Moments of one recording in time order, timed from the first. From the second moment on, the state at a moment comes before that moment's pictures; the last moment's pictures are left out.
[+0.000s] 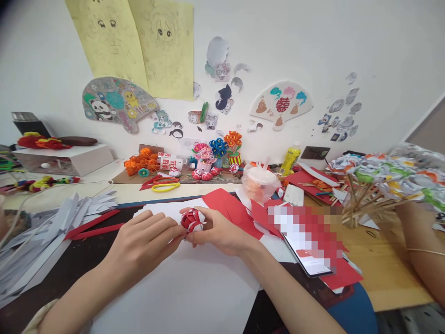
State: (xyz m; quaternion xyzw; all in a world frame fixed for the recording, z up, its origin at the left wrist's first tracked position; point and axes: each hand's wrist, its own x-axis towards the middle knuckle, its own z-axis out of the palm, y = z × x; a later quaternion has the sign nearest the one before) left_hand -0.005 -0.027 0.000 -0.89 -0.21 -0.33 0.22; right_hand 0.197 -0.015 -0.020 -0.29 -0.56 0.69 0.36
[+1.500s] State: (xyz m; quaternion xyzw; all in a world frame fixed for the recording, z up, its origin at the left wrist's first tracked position) left_hand -0.006 -0.032 0.010 -0.88 -0.34 -0.30 -0.11; right_hand 0.198 -0.015 -0.016 -0.27 -0.60 0.68 0.33
